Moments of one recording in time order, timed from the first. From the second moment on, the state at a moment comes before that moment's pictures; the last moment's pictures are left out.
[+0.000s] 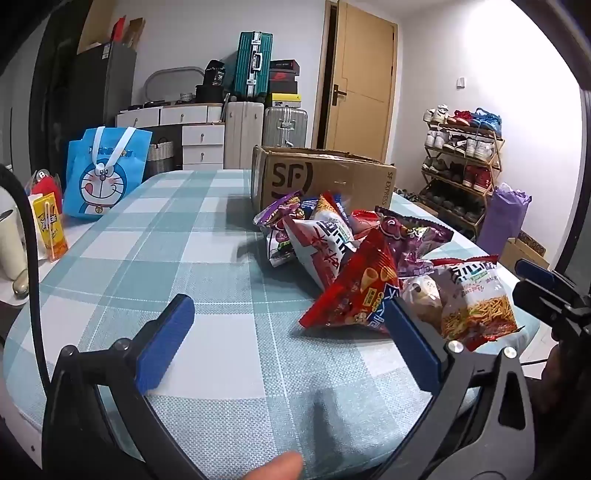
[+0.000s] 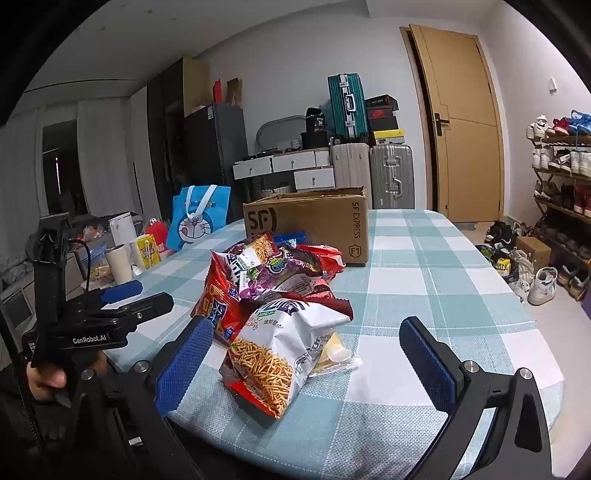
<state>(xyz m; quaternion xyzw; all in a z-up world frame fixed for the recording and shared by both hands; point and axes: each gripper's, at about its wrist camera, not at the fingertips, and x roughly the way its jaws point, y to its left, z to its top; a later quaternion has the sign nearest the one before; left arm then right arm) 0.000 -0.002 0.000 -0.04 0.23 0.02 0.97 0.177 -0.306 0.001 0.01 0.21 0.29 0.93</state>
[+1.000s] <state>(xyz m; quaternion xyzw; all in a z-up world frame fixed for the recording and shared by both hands) -0.001 -0.001 0.001 -0.05 0.23 0.02 0.97 0.177 -0.301 -0.004 0.01 0.22 0.29 0.93</state>
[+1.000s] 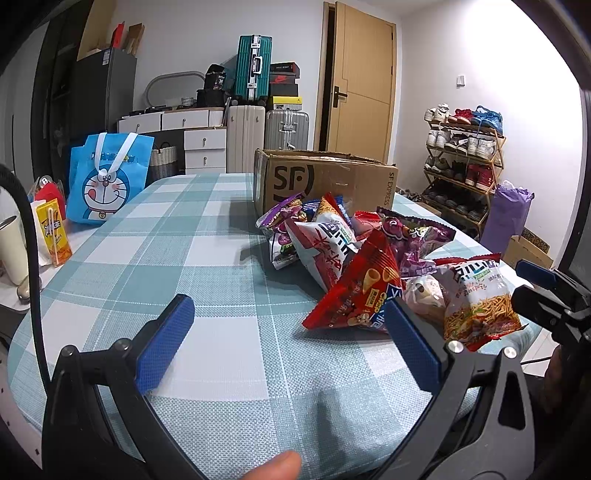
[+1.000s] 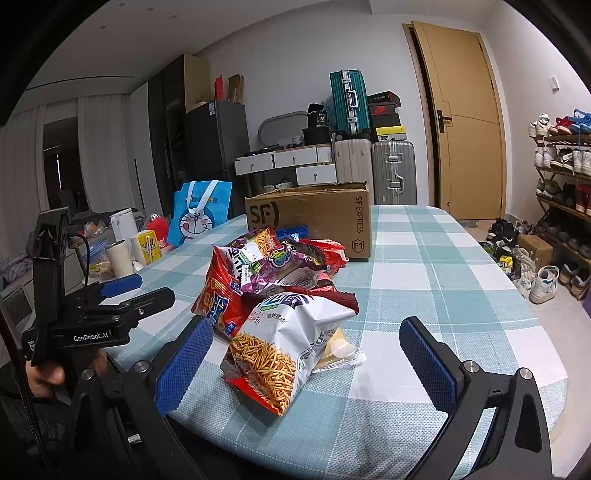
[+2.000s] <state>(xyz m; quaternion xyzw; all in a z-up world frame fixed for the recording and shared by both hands) 0.000 0.001 0.004 -0.05 0.23 0.02 0.97 0.176 -0.300 -0.004 0.01 0.22 0.29 0.93</state>
